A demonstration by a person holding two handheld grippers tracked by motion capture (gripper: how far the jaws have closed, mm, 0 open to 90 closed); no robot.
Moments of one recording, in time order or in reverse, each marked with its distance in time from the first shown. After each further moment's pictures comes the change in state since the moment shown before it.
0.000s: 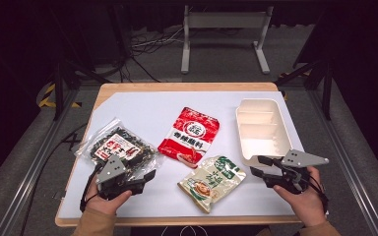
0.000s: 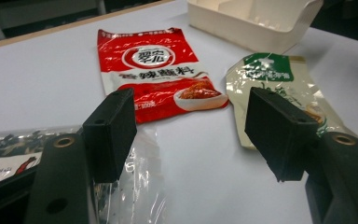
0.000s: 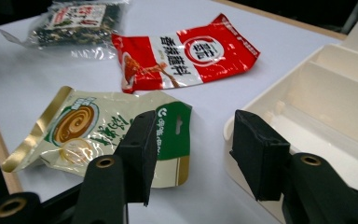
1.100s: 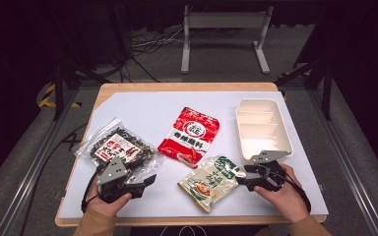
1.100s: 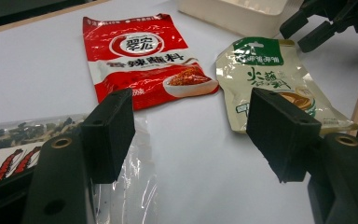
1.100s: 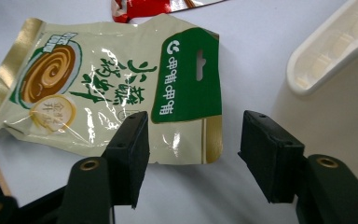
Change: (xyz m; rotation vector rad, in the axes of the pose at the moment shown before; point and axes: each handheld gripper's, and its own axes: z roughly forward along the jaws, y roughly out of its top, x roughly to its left) left arm -0.002 -0.002 -0.002 0.058 -0.046 0.017; right arm 0.007 -0.010 0.057 0.277 0.051 0.059
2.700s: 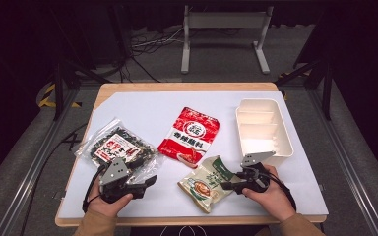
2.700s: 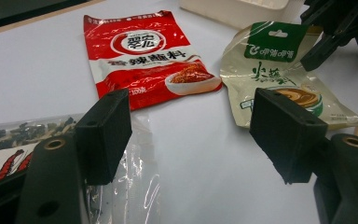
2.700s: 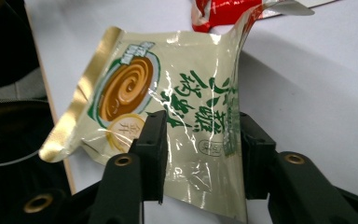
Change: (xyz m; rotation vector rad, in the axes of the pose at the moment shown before) left arm 0.000 -0.001 0.003 0.008 0.015 0.014; right arm 0.015 0.005 0.033 -0.015 0.262 -0.014
